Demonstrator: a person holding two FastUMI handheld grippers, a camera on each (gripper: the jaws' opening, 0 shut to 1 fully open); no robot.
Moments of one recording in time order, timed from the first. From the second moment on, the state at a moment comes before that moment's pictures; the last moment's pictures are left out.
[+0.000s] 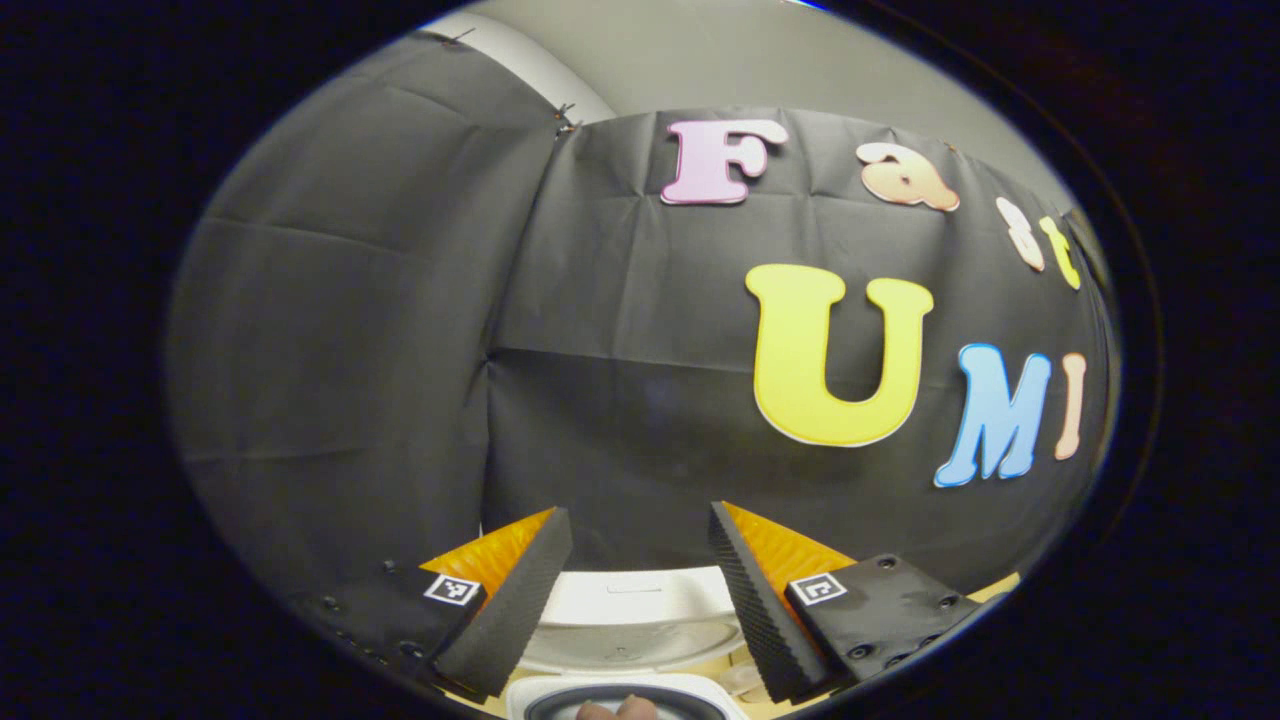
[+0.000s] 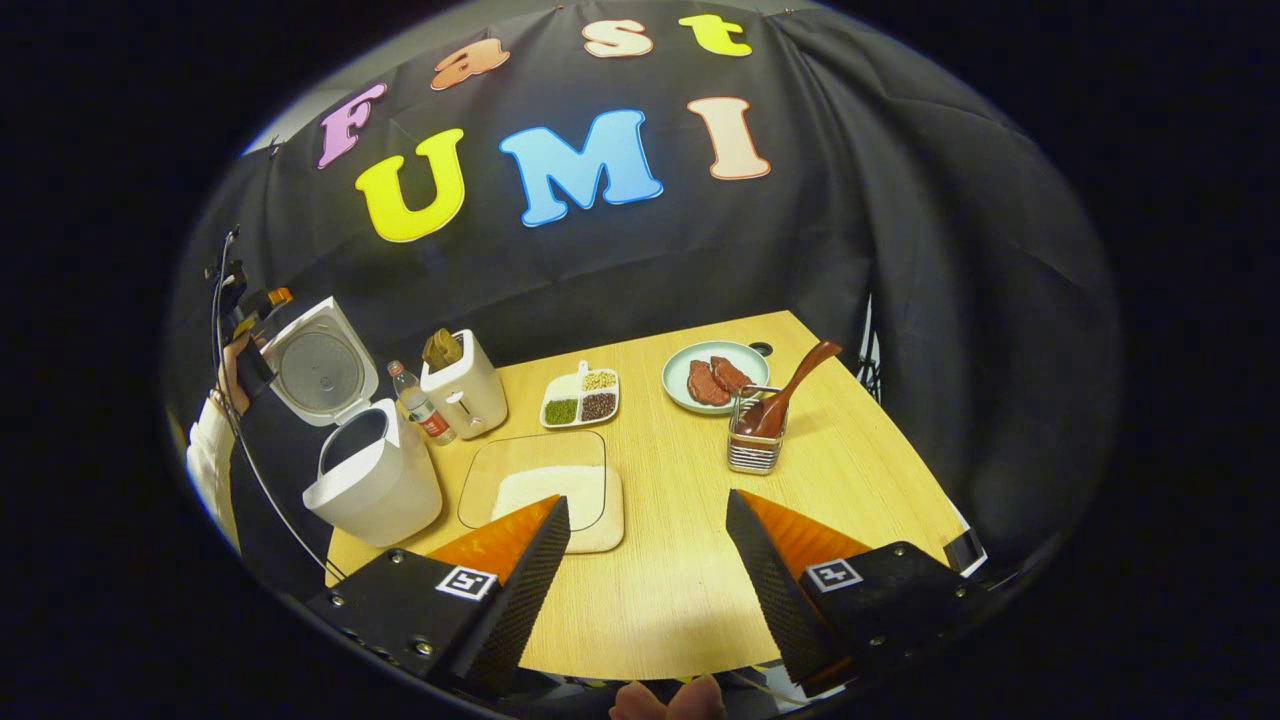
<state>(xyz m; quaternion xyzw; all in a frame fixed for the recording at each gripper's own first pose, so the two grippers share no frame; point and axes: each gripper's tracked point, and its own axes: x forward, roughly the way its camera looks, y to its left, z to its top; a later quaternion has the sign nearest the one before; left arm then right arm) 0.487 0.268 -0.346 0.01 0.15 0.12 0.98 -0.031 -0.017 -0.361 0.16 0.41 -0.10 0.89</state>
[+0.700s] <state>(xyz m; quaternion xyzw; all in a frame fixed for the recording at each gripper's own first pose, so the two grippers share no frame) 0.410 0.234 -0.381 0.05 0.18 0.09 0.98 -0.050 0.021 -0.387 0.17 0.44 -0.06 0.88</state>
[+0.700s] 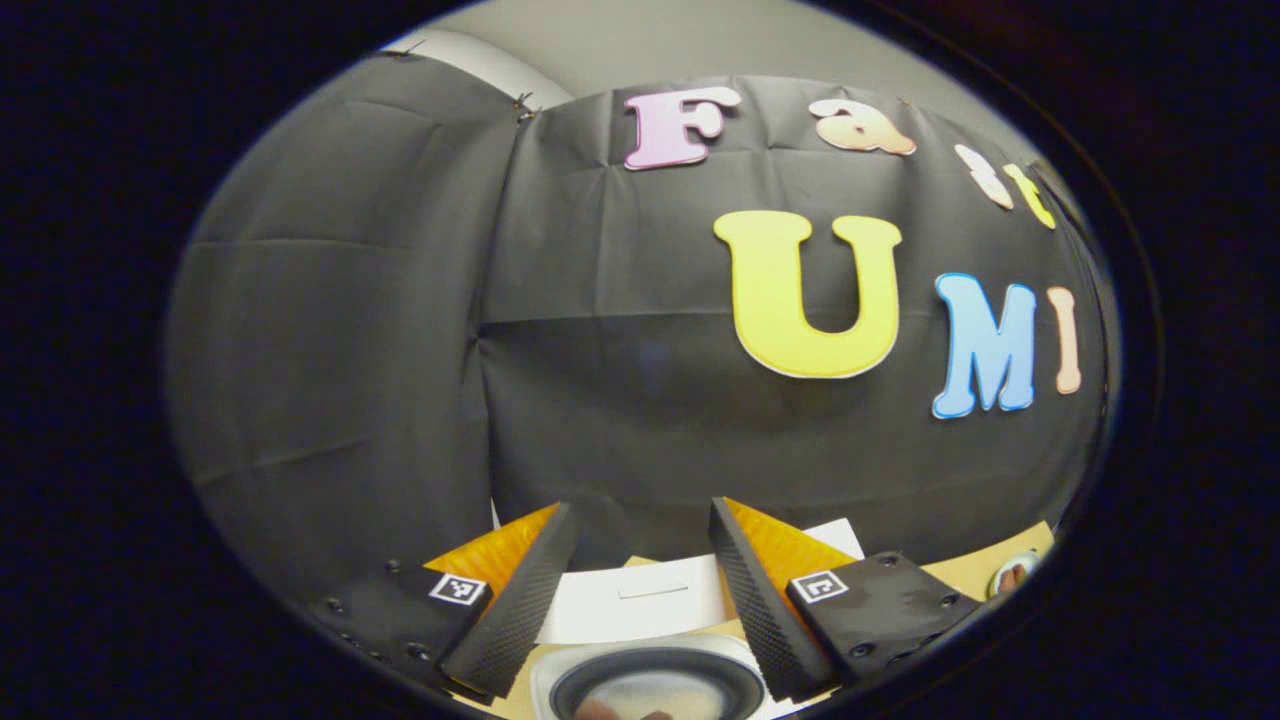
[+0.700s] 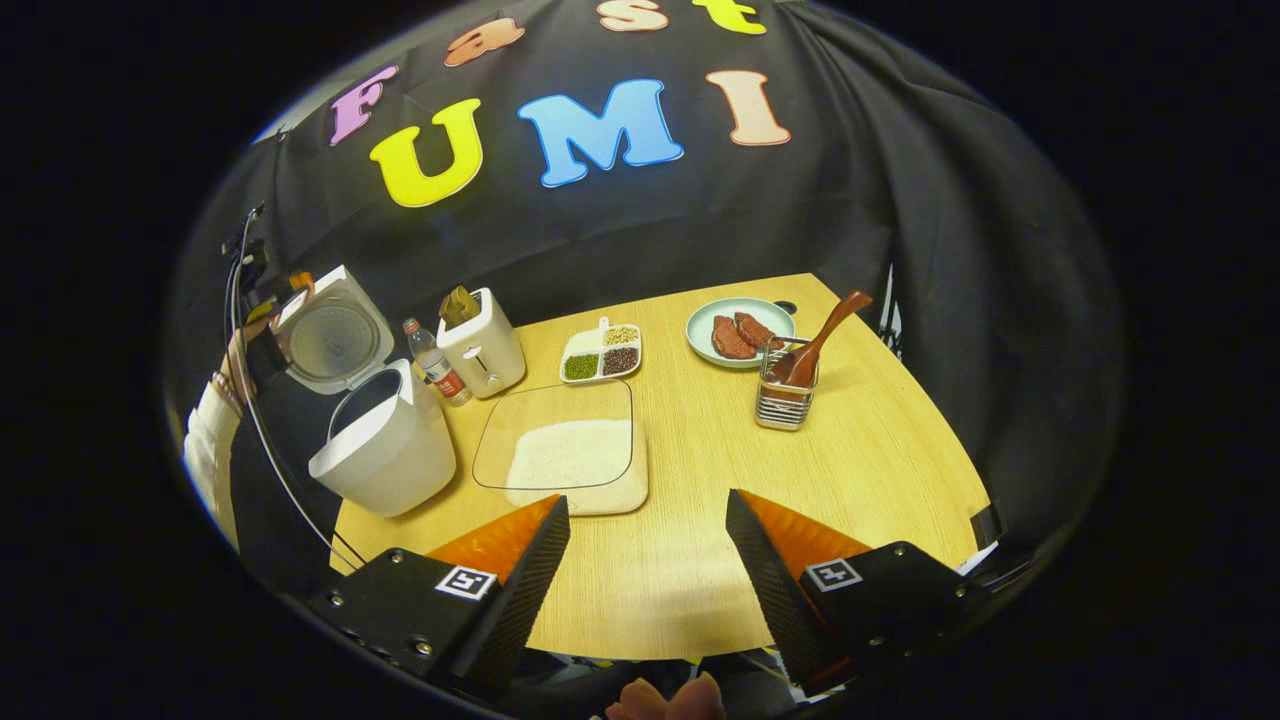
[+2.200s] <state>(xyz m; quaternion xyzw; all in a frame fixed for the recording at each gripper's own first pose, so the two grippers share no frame) 0.214 0.182 -0.515 0.01 0.32 0.05 0.95 -0.065 0.035 -0.394 0.18 0.45 -0.04 0.87</state>
